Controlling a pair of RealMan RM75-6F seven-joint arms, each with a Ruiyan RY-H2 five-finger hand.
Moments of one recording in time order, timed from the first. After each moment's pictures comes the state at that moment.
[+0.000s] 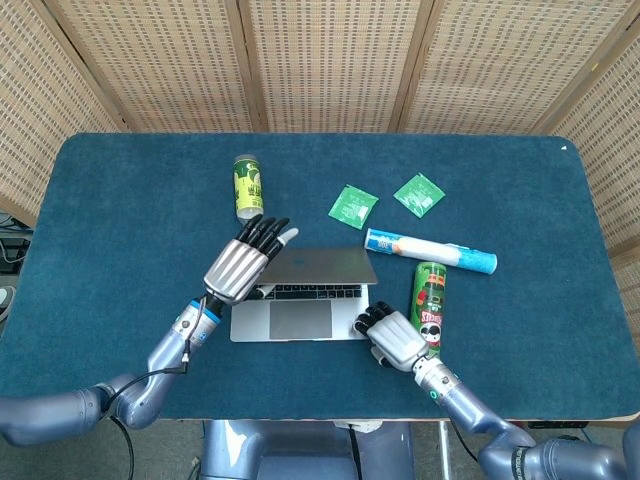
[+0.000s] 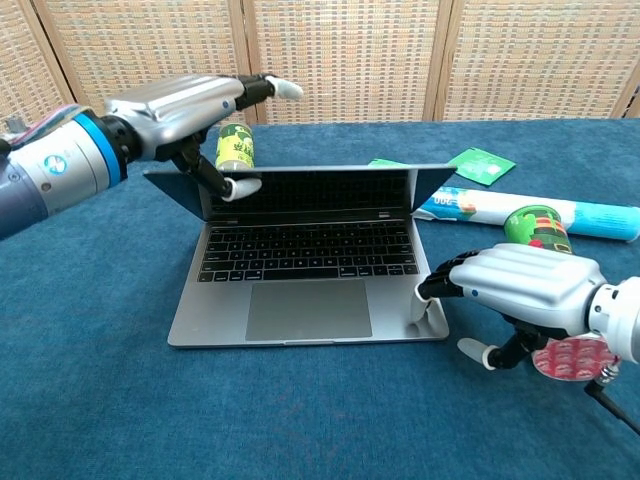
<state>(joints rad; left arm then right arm) -0.80 -1.58 -0.23 -1.52 1.25 1.04 0.43 0.61 -1.52 0.02 -1.54 -1.39 0.87 -0.37</state>
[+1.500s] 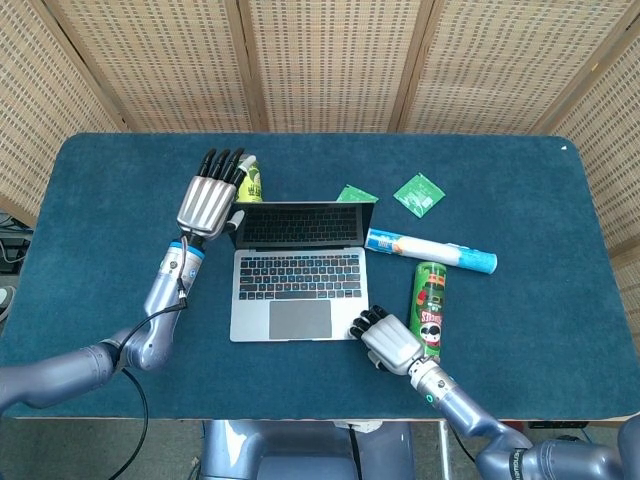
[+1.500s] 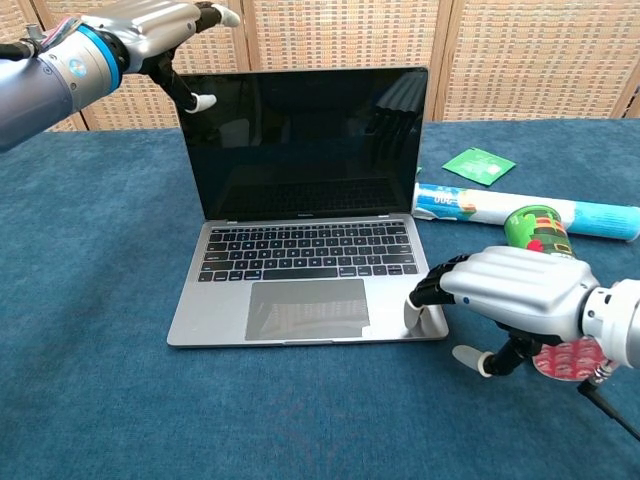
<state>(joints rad) -0.94 -1.57 -0.34 -1.29 0.97 1.01 0.56 0.63 -1.53 0.00 -1.57 -1.38 0.91 -0.42</state>
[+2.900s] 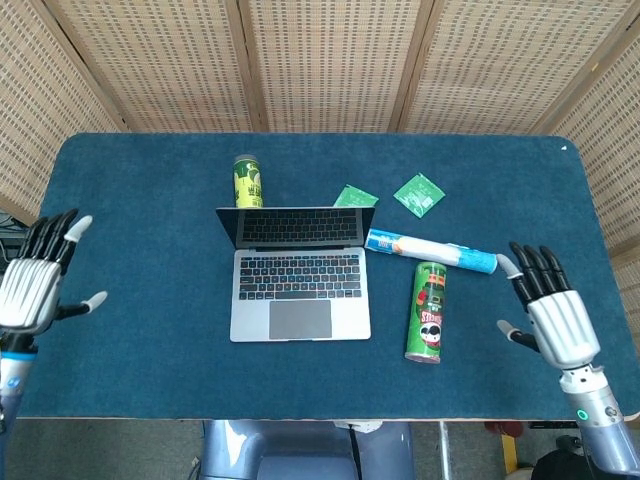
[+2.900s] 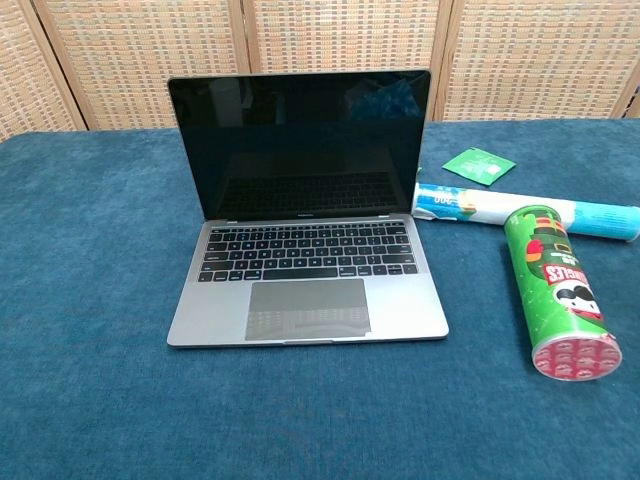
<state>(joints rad) -0.34 -1.08 -0.02 -1.69 1.41 1.51 0.05 0.28 -1.20 0.03 -1.44 -1.64 1.61 0.01</state>
